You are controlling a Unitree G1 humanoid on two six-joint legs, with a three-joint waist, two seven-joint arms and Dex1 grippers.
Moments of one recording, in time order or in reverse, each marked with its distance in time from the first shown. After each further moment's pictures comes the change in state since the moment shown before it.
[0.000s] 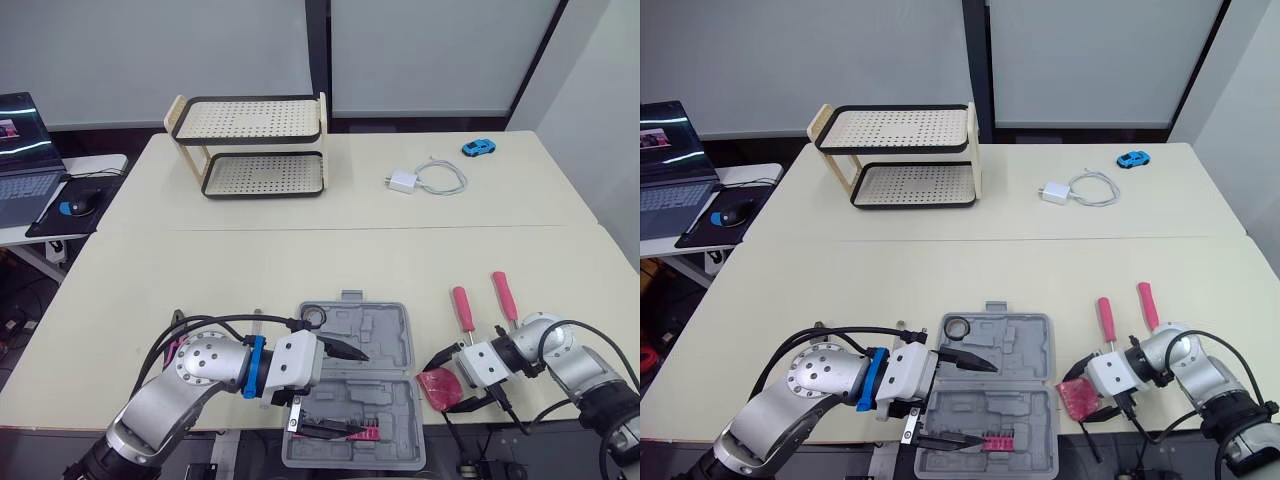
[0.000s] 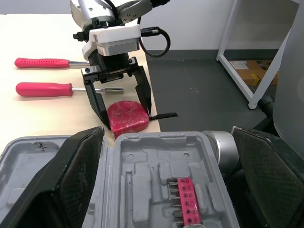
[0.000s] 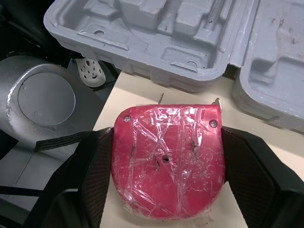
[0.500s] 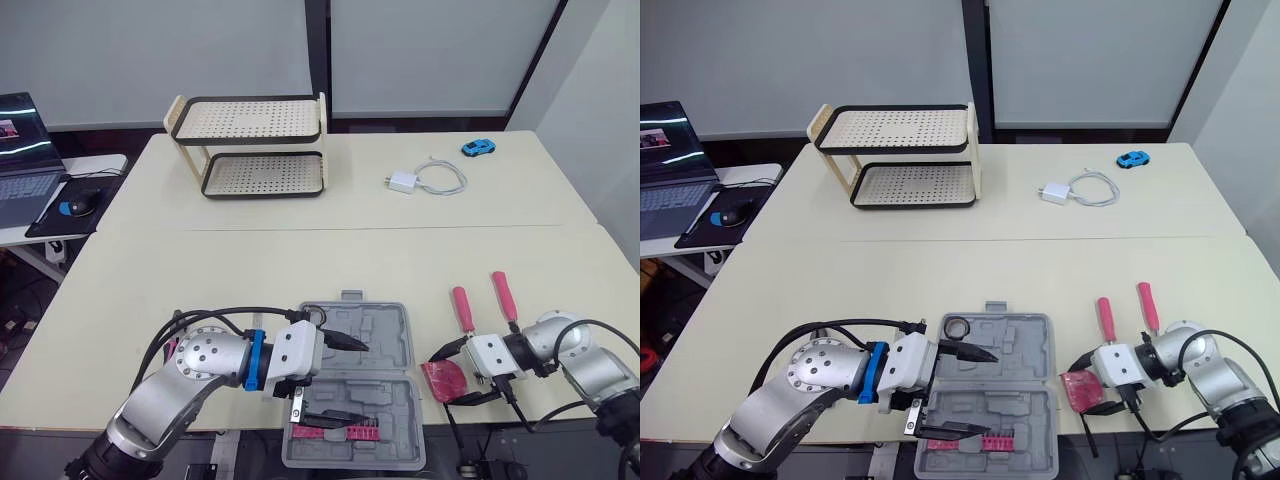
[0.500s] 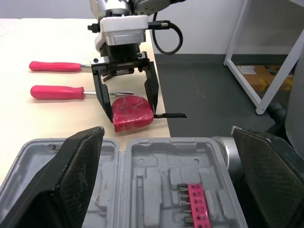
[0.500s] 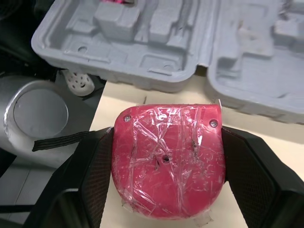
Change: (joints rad) left arm -0.026 -0.008 0.012 -0.001 -0.029 0.036 0.037; right arm 0.108 -0.081 -0.094 -0.238 0.075 0.248 -0.070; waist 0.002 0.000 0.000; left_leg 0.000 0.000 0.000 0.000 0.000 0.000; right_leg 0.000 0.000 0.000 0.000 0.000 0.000
